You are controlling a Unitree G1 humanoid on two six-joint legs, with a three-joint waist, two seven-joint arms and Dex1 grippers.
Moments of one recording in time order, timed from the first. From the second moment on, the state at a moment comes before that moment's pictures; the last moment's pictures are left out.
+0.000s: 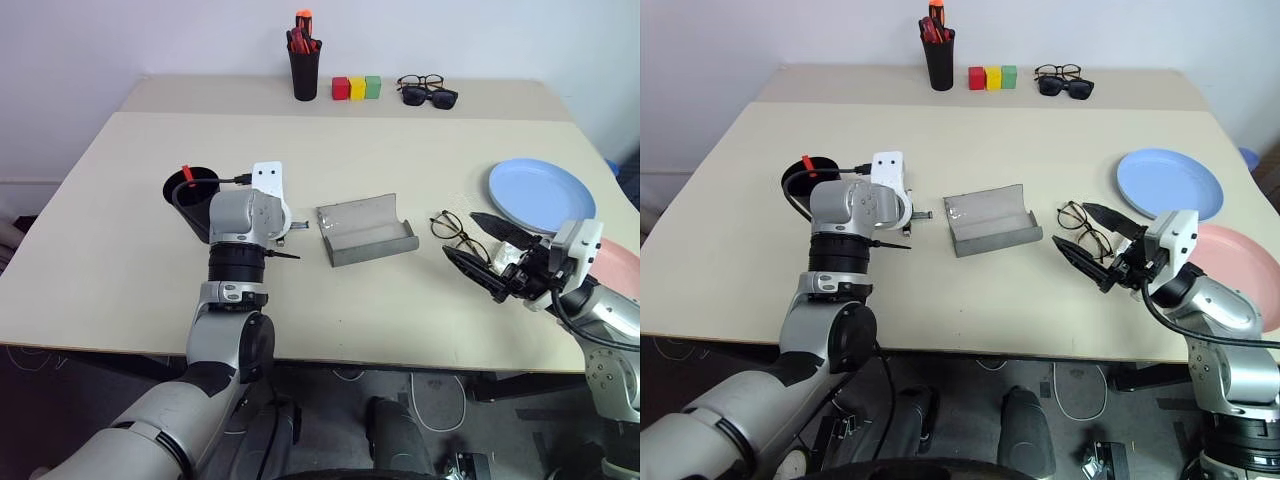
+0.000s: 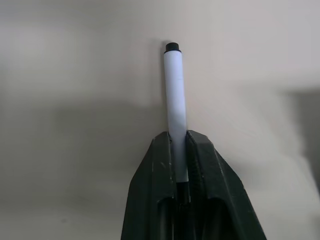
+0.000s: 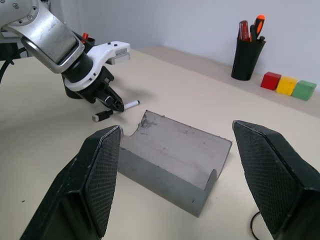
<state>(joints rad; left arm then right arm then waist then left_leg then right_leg) -1.04 -0.06 0.31 0.42 -0.08 1.27 0.22 -0.02 -0.64 -0.34 -0.26 0.62 0.16 0.90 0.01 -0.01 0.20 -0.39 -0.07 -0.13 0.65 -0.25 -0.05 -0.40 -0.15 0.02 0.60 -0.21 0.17</state>
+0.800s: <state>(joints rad) -0.91 0.00 0.06 0.13 -0.13 1.34 0.01 -0.06 -0.64 -0.33 -0.22 0.65 0.17 0.94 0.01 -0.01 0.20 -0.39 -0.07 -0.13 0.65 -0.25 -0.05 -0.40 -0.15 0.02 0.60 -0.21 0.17</state>
